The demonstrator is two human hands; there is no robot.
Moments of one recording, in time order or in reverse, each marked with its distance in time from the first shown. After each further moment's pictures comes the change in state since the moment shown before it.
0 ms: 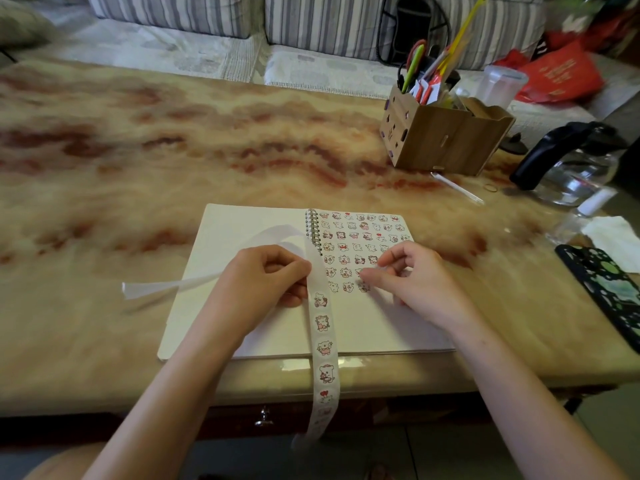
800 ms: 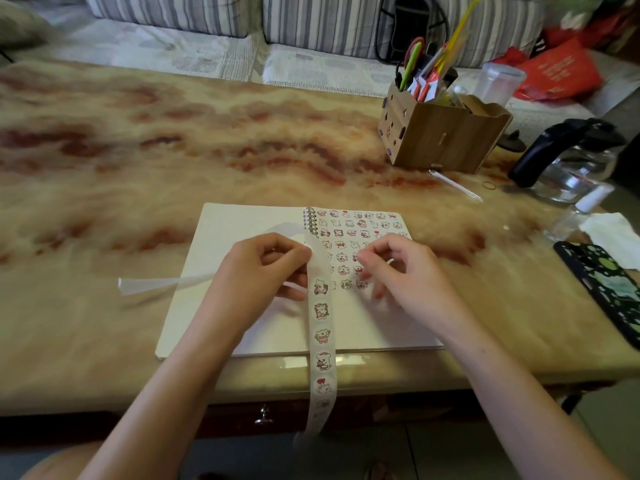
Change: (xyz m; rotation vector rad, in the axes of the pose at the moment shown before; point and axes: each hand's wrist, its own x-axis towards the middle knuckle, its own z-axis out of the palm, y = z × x) left_hand -0.005 0.007 0.002 -0.103 -0.016 0.099; right_hand -0.017 -0.021 0.006 0.014 -0.036 -0.137
